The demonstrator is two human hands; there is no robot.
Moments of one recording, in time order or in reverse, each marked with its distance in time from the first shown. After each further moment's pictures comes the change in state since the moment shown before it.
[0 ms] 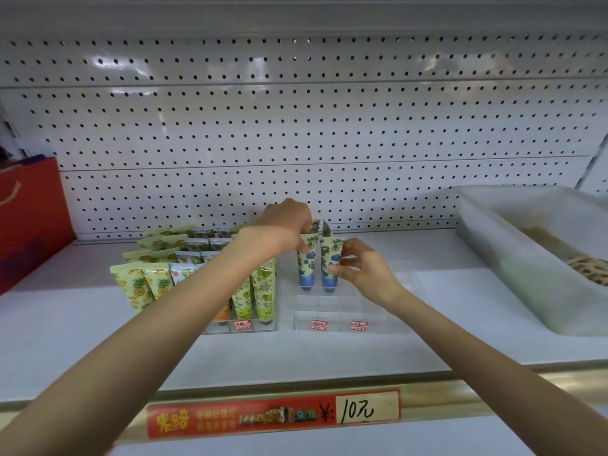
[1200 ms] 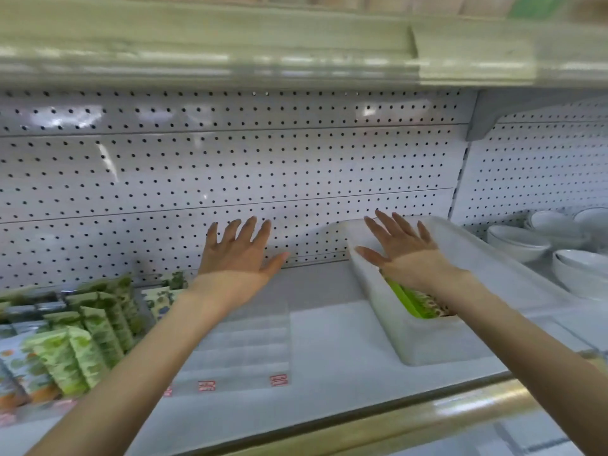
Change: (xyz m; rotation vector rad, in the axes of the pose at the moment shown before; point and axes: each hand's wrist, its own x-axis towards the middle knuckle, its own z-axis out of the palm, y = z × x) left_hand 0.037 0.151 0.014 0.263 0.190 -0.074; right_hand -0.033 0.032 -0.270 -1.063 0.042 0.114
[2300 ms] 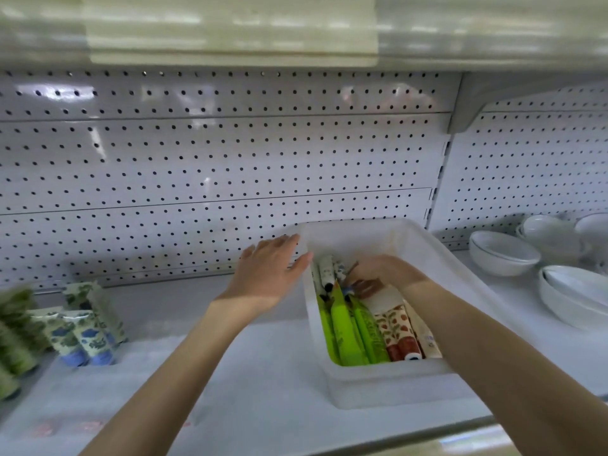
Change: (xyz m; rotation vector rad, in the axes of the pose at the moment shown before) left_hand 0.078 0.136 0.029 -0.375 0.007 0.094; right_hand 0.116 0.101 0.075 0.717 -0.643 0.324
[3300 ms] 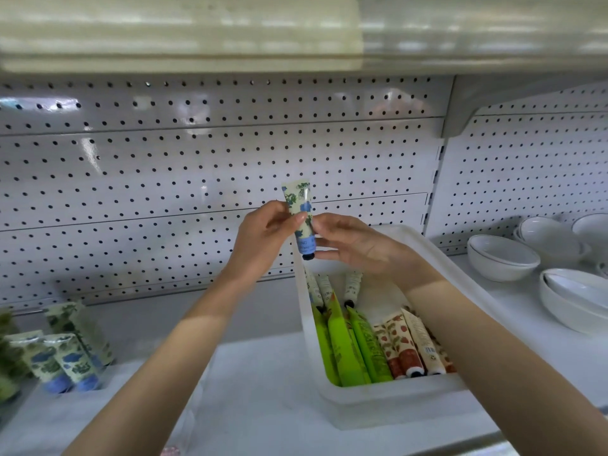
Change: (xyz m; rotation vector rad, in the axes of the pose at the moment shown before) left_hand 0.037 0.006 -0.022 -1.012 0.345 0.065; right_hand -0.063 -0.047 -0.012 0.672 -0.206 -0.730
